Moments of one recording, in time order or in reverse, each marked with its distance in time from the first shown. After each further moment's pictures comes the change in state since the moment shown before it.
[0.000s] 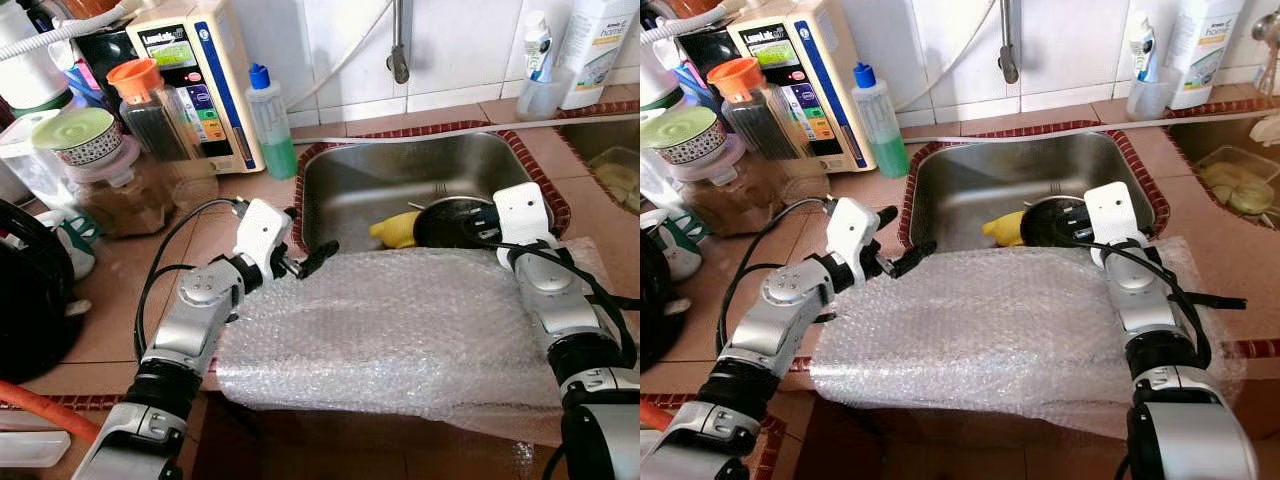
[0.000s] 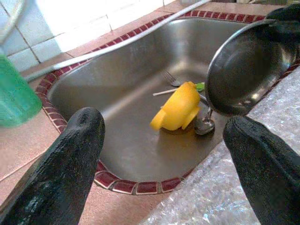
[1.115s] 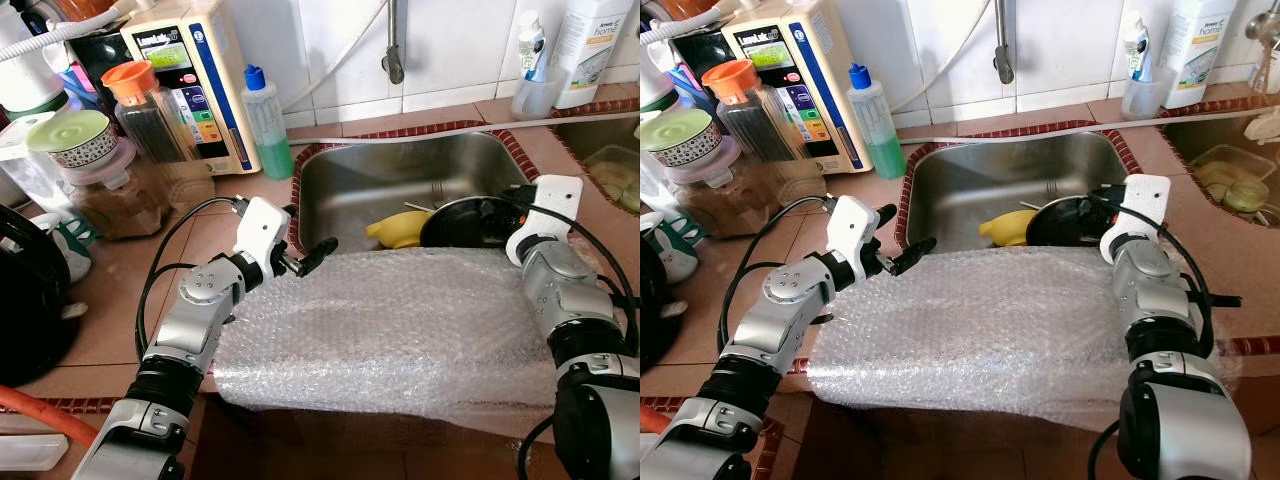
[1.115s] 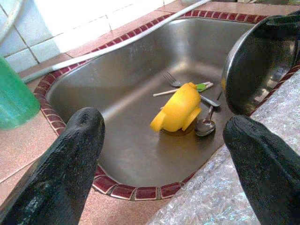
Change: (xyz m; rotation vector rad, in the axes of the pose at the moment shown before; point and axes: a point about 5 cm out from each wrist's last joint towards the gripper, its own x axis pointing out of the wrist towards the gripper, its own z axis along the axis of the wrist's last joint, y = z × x) left arm 0.001 0.001 -0.001 -0.001 0.003 0.008; right arm 0.006 -0.014 0.000 0.441 0.106 -0.064
